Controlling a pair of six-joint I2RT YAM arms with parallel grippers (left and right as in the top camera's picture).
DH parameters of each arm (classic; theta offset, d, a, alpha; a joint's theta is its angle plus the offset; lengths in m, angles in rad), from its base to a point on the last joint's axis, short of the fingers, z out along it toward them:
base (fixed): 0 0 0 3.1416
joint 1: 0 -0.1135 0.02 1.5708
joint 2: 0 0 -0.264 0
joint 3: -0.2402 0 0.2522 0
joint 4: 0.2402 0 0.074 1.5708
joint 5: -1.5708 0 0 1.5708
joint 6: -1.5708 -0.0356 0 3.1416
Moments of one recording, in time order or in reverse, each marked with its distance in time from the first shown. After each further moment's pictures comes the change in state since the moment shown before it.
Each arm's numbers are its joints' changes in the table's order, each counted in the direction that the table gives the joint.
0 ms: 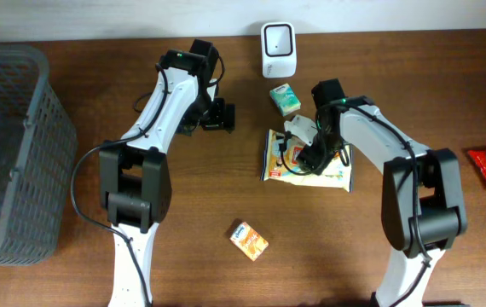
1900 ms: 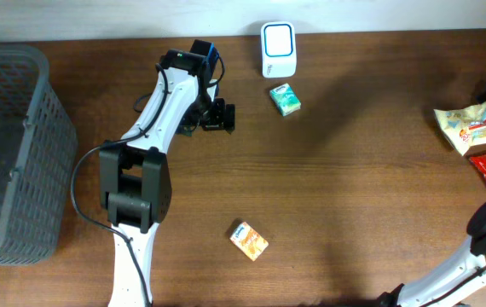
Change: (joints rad) left arm 0.001 0.000 0.000 0.006 -0.003 0.000; right arm 0.871 0.023 -0.375 -0.087 0.232 -1.037
